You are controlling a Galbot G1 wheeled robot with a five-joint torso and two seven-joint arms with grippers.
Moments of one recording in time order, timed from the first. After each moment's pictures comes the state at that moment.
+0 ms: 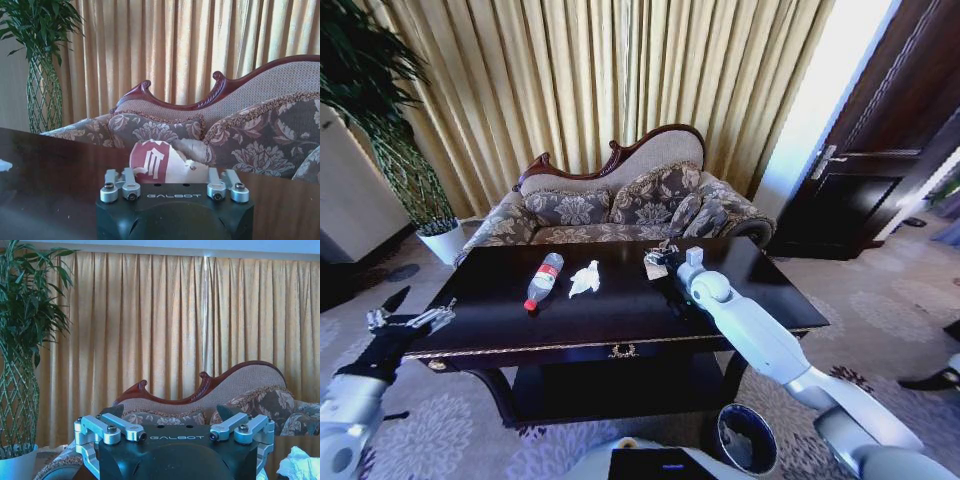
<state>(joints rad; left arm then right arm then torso) 1.79 -1.24 -1.34 -2.32 -0.75 0.22 0.30 -0.58 1.02 -0.10 1.51 0.71 -0.24 0.04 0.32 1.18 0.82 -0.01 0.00</state>
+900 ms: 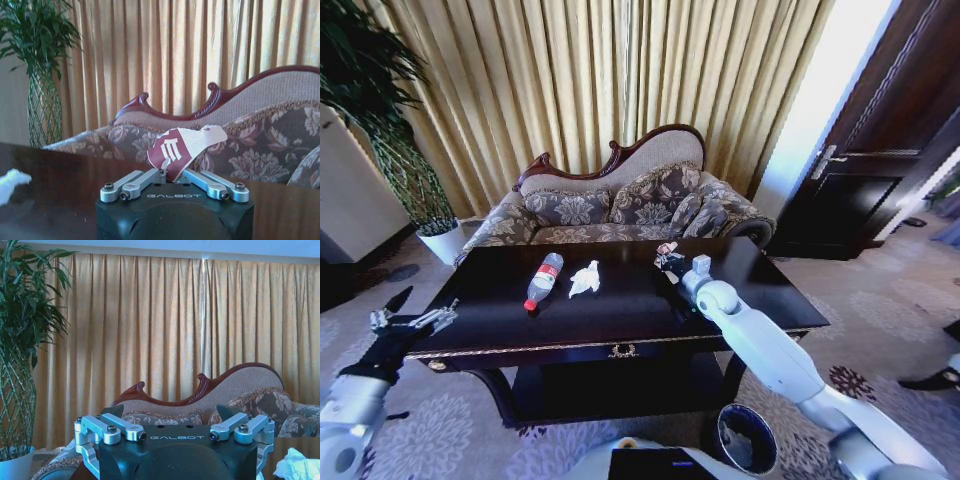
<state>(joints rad) 1.78 -1.25 -1.33 -2.32 -0.75 0.21 0.31 -0.68 0.96 -0.02 1.67 0.75 -0.24 0.09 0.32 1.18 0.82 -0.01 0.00</state>
